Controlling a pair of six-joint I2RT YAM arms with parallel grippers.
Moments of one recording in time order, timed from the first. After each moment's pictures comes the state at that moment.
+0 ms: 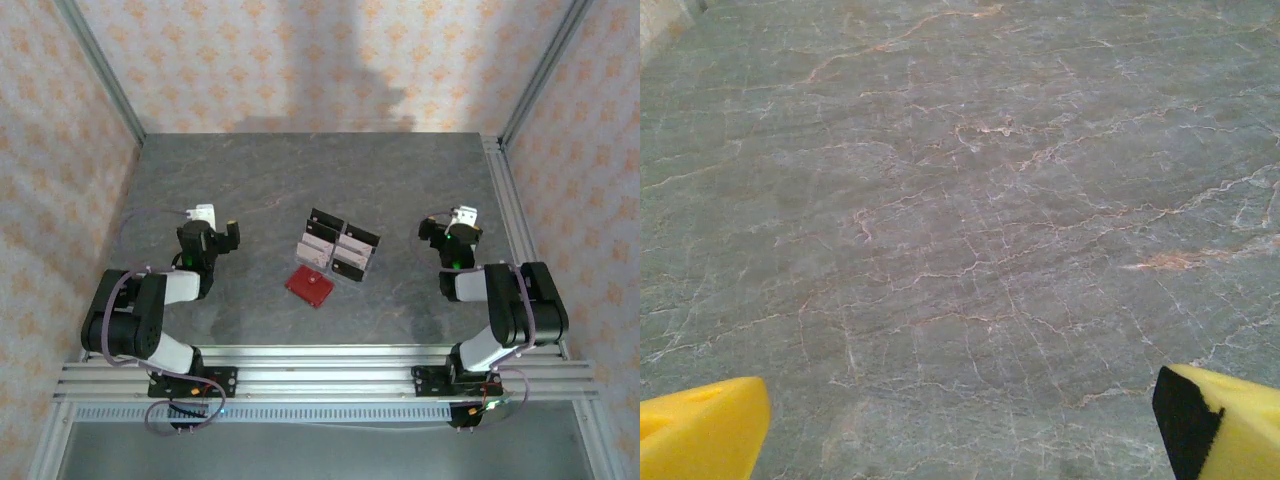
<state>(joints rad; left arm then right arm) -0.03 1.49 0.41 0.62 -0.21 -0.07 0.03 1.54 0.37 0.82 0.19 0.16</state>
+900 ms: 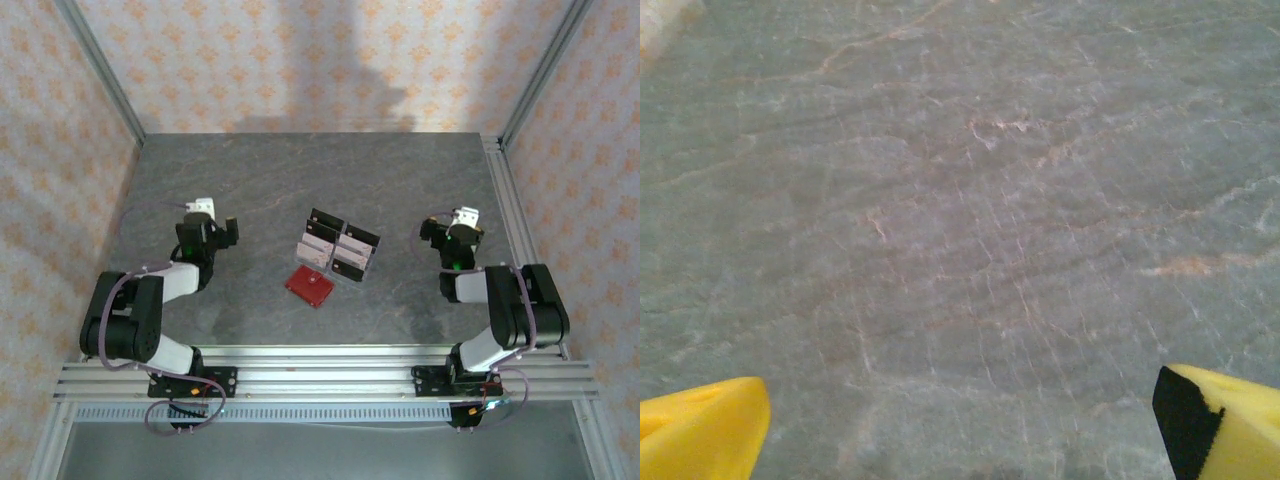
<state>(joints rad) -0.03 1.46 0.53 0.40 -0.24 -0.08 0.03 1.50 0.35 0.80 0.23 0.17</state>
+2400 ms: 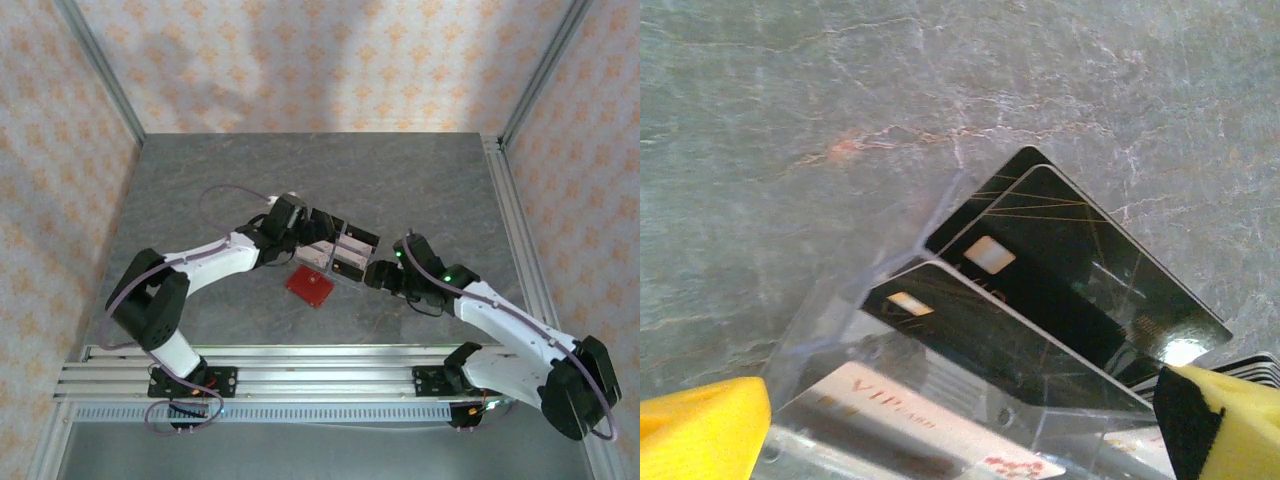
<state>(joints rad) -0.59 1.64 1.00 -0.13 -0.06 -0.86 0.62 1.04 0.63 -0.56 -0.09 0.83</state>
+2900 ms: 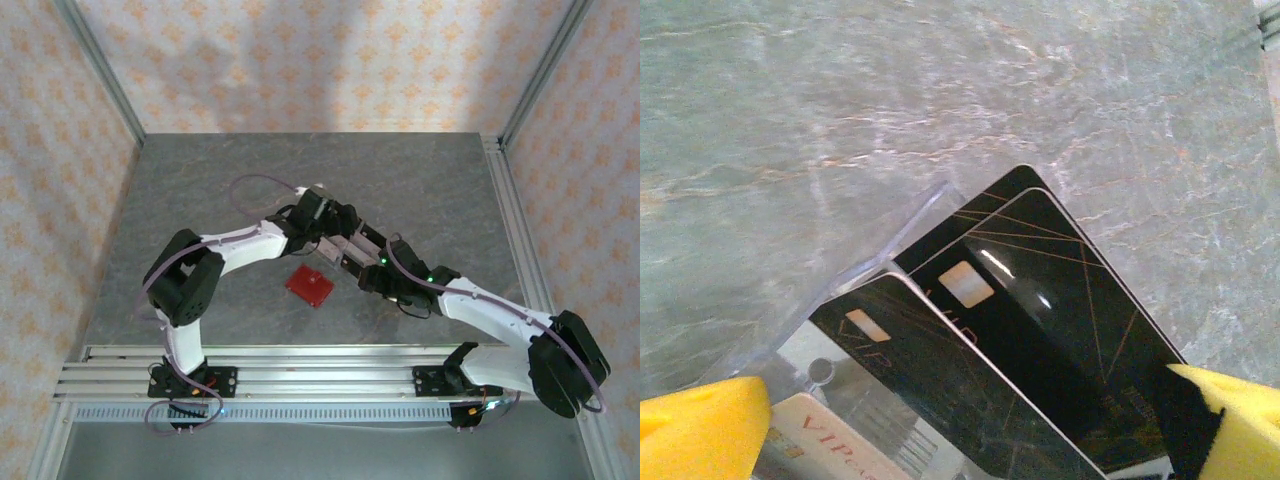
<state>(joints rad) -0.65 1.87 1.23 -0.08 -0.06 -0.86 0.67 1.16 0.59 -0.44 0.02 0.89</state>
